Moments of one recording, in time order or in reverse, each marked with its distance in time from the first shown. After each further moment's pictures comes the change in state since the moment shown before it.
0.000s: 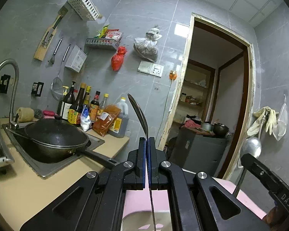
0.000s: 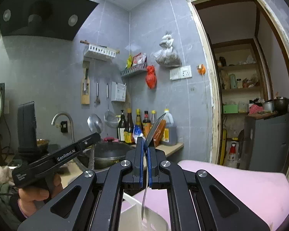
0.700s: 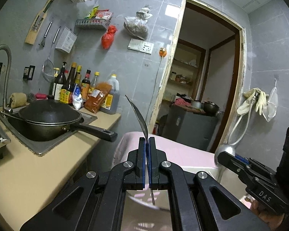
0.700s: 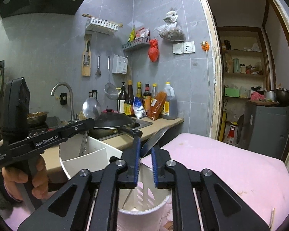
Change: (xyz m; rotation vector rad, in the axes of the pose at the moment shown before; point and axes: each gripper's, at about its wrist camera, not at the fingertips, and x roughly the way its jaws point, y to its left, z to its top) left arm -0.016 -0.001 -0.029 0.018 0.175 -0.092; right arm 0.003 0.004 -0.033 -0.043 0.172 0.002
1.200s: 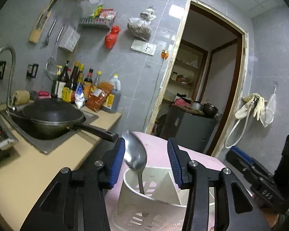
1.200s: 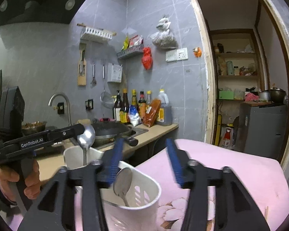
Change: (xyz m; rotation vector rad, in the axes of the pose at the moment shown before) left arm -0.025 -0.009 0.022 -0.024 -0.002 0.022; right arm -0.029 -0.005 0.014 0.044 -0.071 -0.051
